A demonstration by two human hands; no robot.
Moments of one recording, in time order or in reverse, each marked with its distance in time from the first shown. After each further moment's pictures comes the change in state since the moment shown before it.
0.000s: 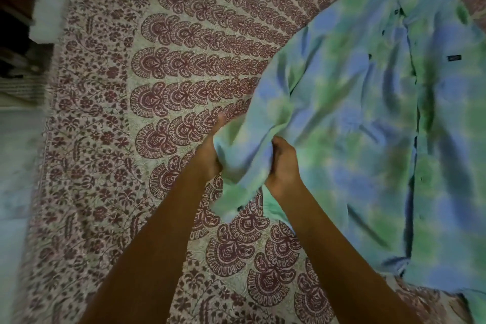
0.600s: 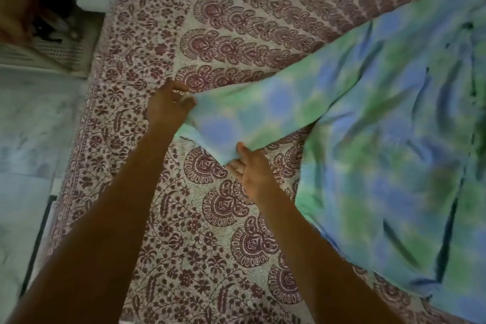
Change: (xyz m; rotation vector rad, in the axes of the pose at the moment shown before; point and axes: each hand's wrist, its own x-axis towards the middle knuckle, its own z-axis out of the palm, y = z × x) left_hand -0.029 0.057 -0.135 0.721 0.800 0.420; right_hand 0.014 0.091 0.067 -0.265 0.015 0.342
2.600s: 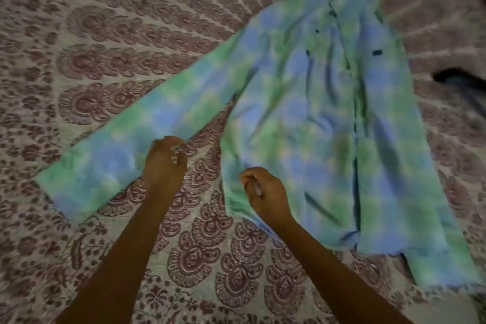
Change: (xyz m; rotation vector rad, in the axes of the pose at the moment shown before) left_hand -0.108 0.026 0.126 0.126 -0.216 0.222; right_hand -0.053 0.004 -0.173 -1.075 0.465 -0.855
